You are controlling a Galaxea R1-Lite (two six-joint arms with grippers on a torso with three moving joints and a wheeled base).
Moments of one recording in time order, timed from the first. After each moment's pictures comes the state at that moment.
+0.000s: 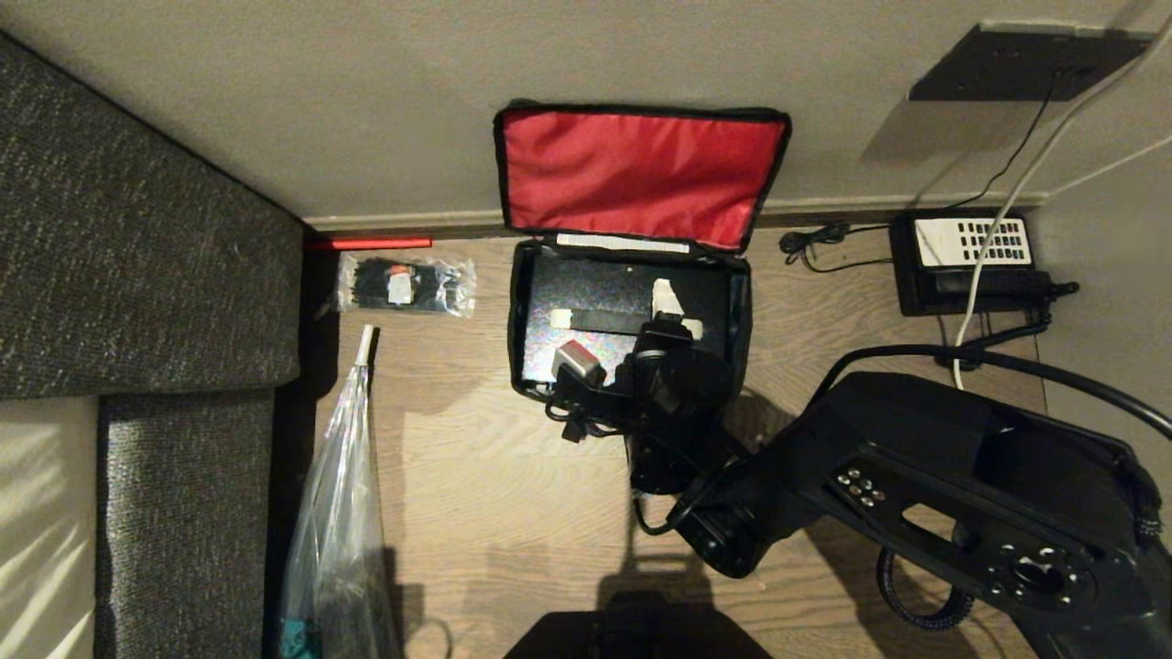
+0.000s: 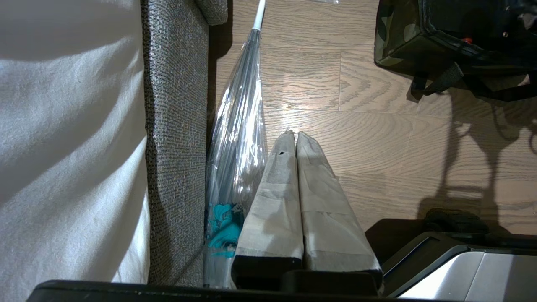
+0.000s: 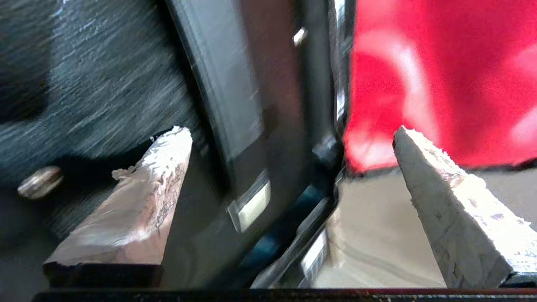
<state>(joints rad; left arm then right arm) 0.00 0.00 0.00 0.00 0.01 -0.01 0.76 2.45 -1.33 -1.44 -0.77 -1.56</state>
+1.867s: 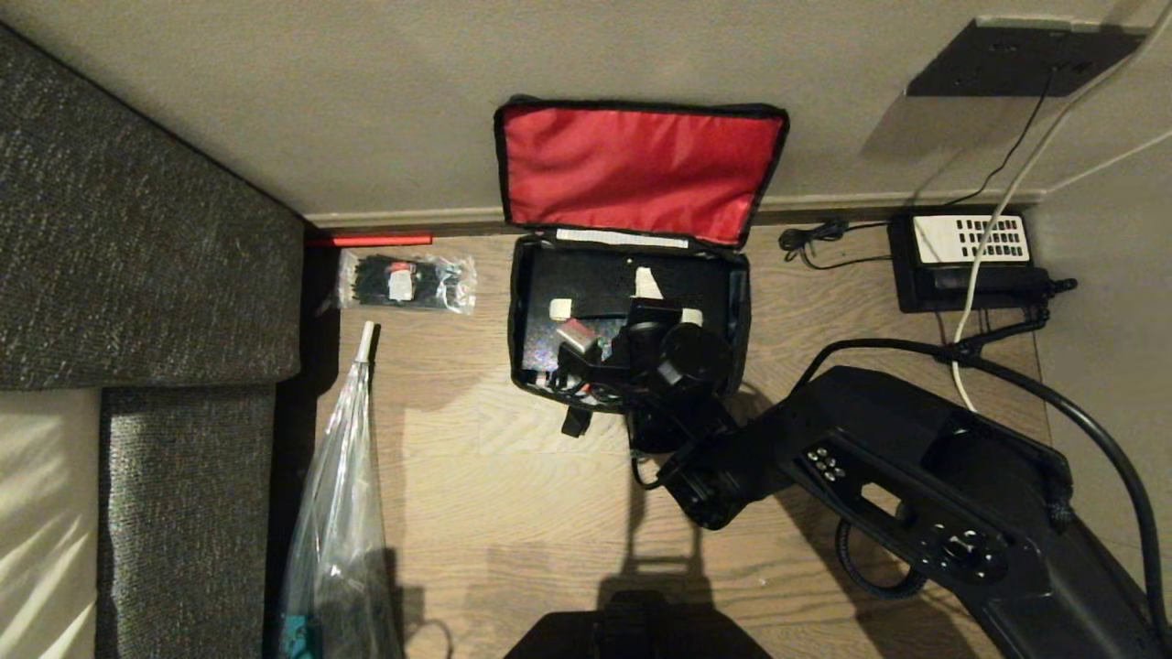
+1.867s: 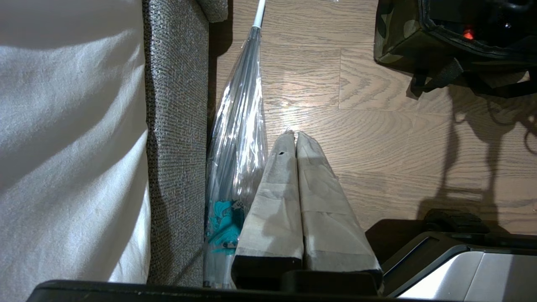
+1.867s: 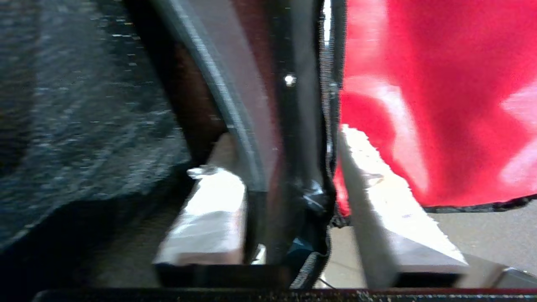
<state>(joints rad) 0.00 0.00 0.00 0.00 0.01 -0.01 0.67 2.57 -1.57 -1.43 -0.65 -1.67</state>
